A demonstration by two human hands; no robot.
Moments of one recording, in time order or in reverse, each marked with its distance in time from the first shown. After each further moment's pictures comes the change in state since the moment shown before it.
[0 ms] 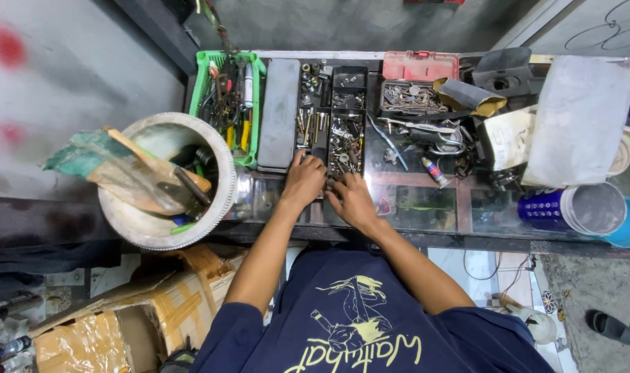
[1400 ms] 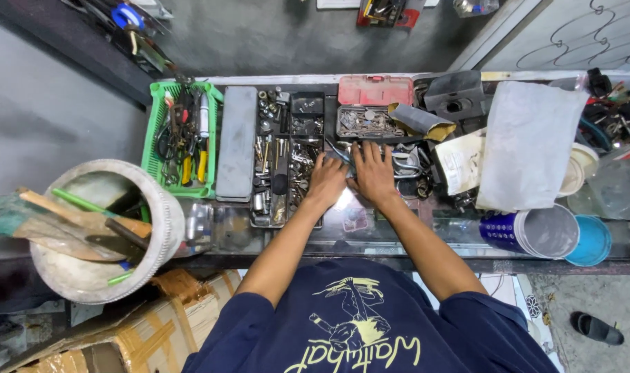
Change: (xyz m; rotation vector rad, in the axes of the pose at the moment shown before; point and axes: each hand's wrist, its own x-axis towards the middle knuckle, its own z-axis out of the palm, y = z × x) left_hand 0.138 0.088 0.074 -0.085 -0.124 -0.039; right_hand 0.056 0.160 -0.084 -0.684 -0.129 0.083
